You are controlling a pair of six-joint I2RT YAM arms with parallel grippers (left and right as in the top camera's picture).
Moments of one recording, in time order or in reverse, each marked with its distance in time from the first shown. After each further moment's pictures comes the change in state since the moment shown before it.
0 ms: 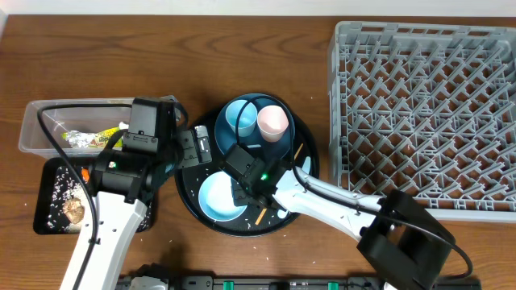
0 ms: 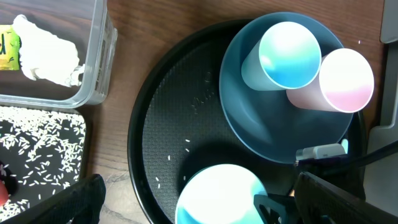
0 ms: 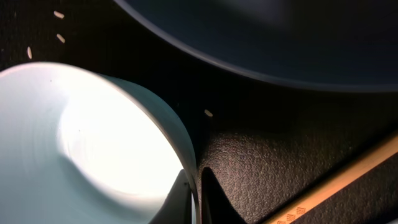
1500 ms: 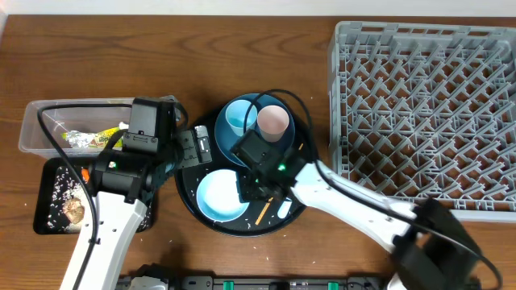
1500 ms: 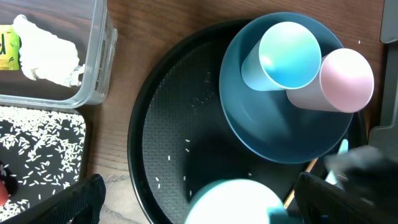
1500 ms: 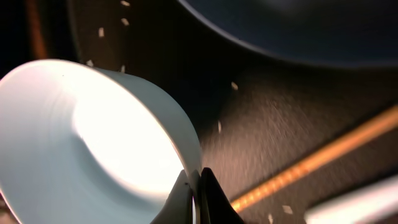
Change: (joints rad) left arm 0.000 0.000 0.000 0.000 0.000 0.000; right arm -0.071 -0.138 0.000 -0.084 -0.185 -0.076
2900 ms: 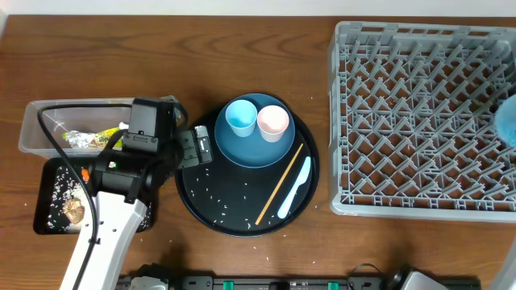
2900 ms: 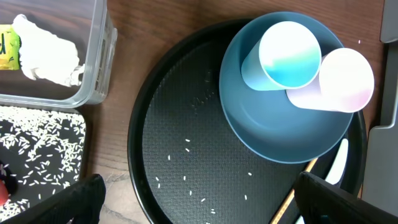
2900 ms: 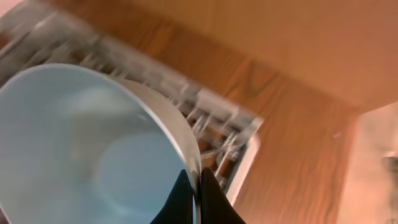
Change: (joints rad) left arm 0.000 0.000 0.000 0.000 0.000 0.000; right arm -1.398 -0.369 0.279 -0.328 0.697 -0.328
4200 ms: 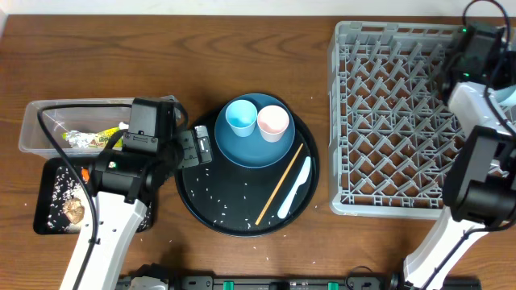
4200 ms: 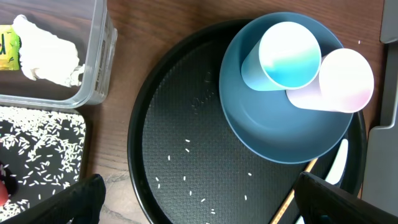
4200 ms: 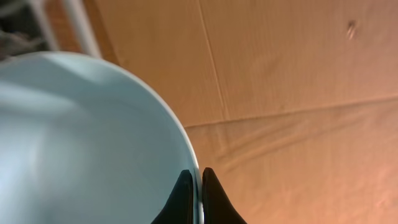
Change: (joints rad) left arm 0.000 0.000 0.000 0.000 0.000 0.000; right arm 0.269 0.745 0.026 1.103 0.673 -1.226
